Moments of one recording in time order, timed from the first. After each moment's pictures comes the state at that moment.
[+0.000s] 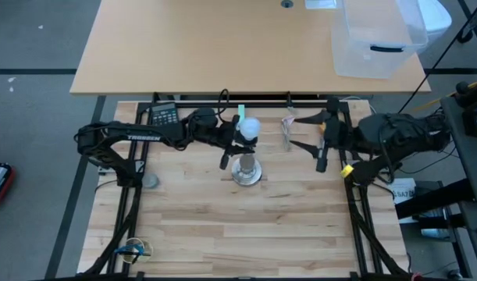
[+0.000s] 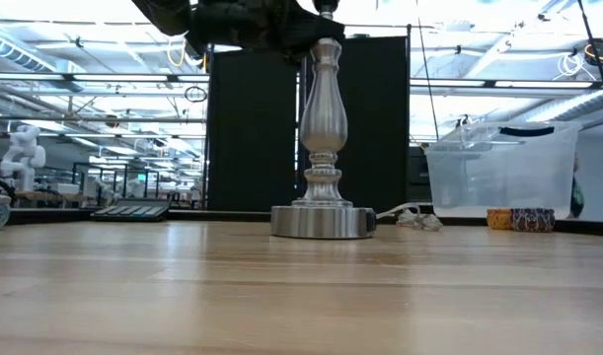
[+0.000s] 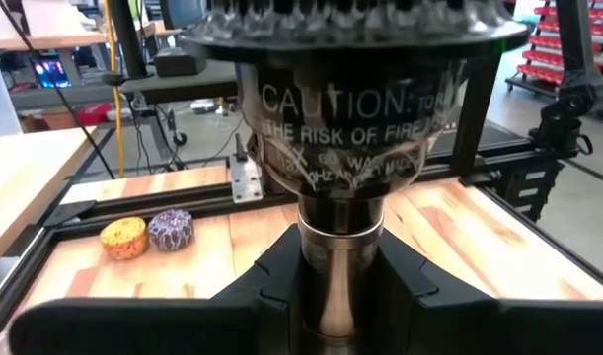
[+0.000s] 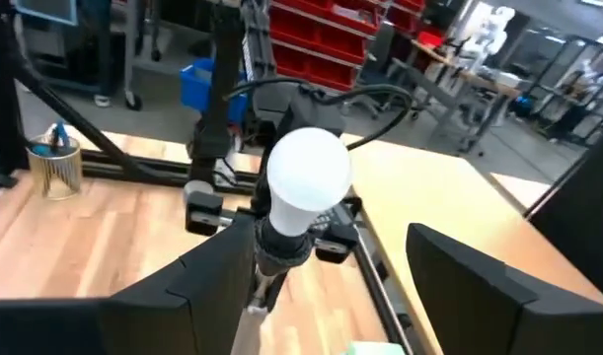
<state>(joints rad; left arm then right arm) 0.24 1.59 1.02 0.30 0.49 0.16 0.30 1.10 1.54 -0.68 0.58 -0.15</state>
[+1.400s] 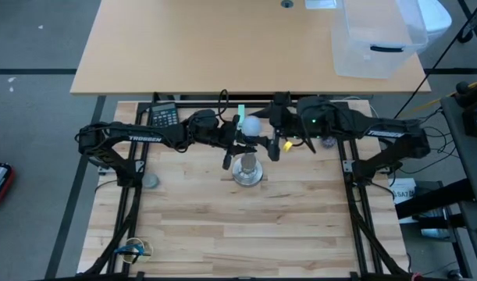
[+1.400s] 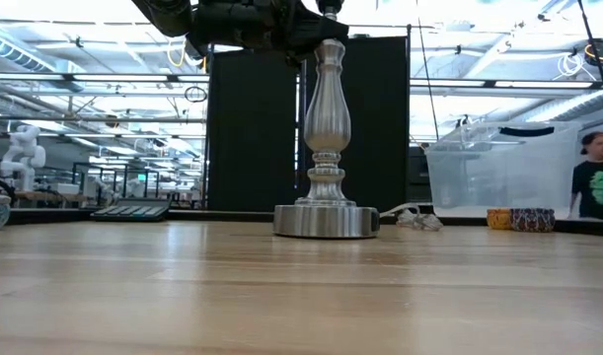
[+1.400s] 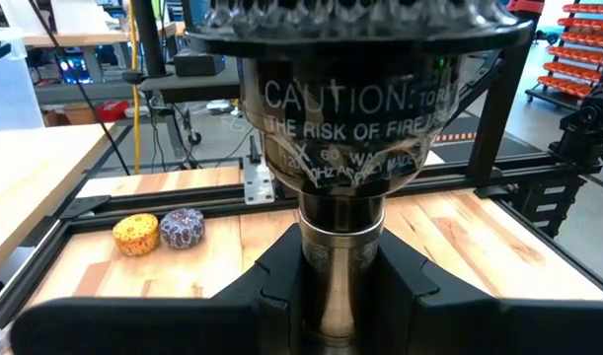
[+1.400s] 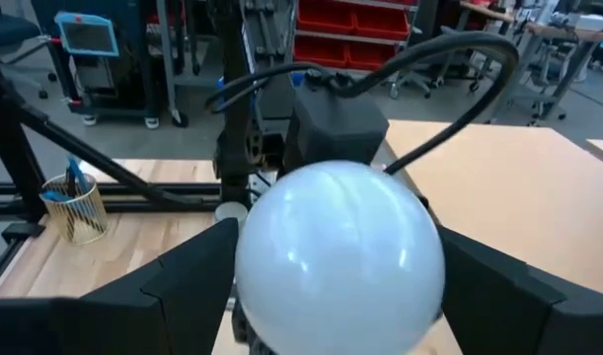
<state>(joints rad) 0.25 1.60 1.02 0.34 0.43 0.12 -0.04 1.38 1.54 -0.40 0.13 -0.06</state>
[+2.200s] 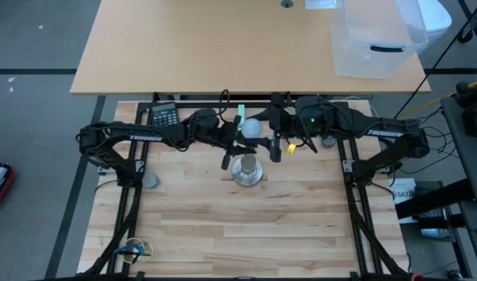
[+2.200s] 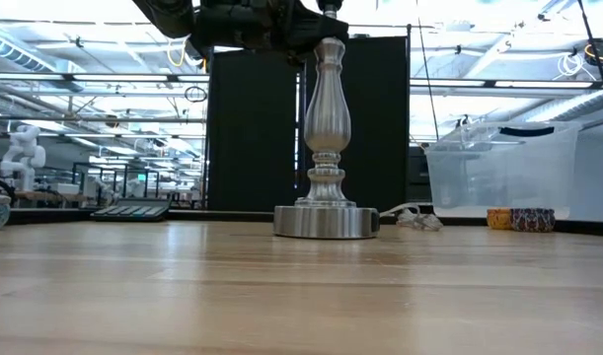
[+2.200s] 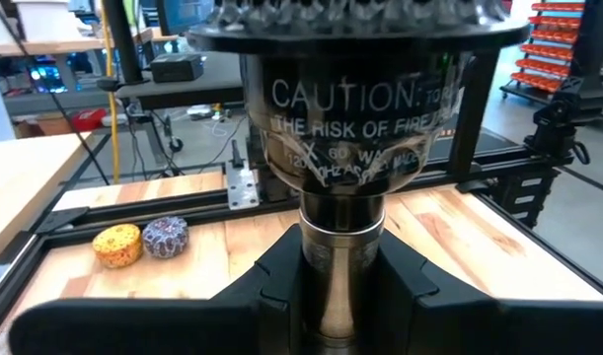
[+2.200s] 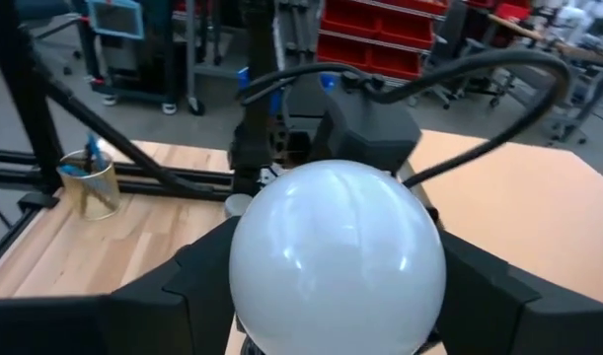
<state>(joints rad) 0.25 1.60 1.02 0.34 0.50 0.15 -0.05 1.38 1.54 -0.43 0.07 -0.16</state>
